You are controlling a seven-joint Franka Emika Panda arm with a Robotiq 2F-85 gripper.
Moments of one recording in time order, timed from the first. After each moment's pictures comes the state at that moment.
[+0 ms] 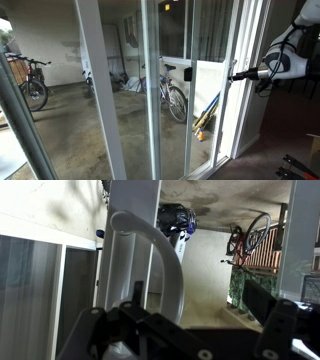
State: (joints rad) arm 1.26 0.34 -1.68 -2.53 2.60 2.37 -2.60
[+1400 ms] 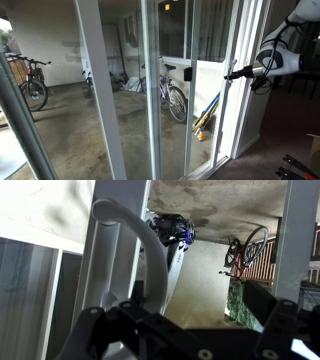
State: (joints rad) arm 1.28 0.34 -1.64 -2.46 2.60 2.49 -2.58
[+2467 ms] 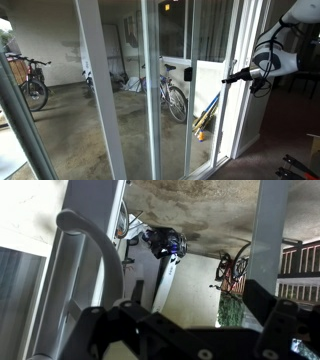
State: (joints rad) arm 1.37 0.41 -1.64 -2.48 2.60 2.55 -2.53
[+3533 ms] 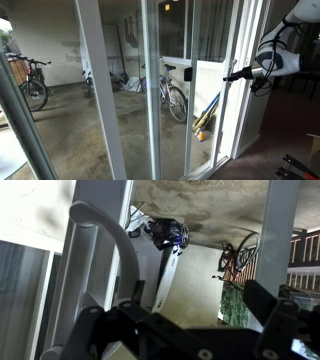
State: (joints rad) arm 1.36 0.41 -1.67 -2.49 2.60 2.49 -2.53
